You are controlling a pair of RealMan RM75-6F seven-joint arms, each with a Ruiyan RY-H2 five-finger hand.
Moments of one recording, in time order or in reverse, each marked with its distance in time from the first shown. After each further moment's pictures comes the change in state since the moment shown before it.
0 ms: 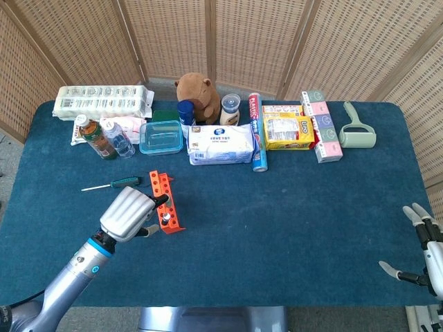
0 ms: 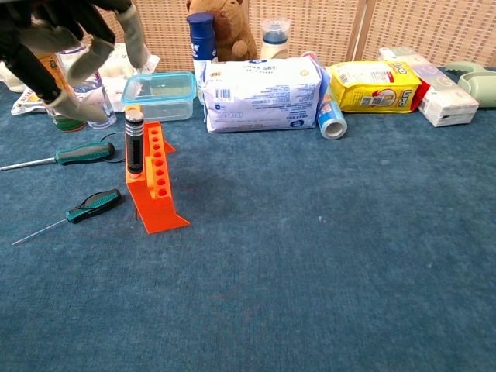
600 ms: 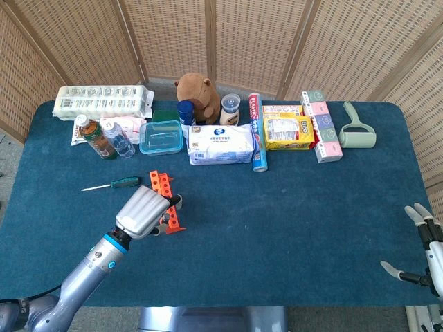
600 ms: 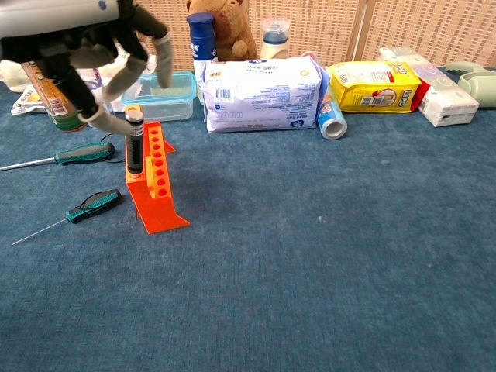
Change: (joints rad) left arm -0.078 -0.074 -0.016 0.018 -0.106 -0.028 0.130; right arm -0.001 0.007 -0.001 0.003 -0.002 0.001 0.017
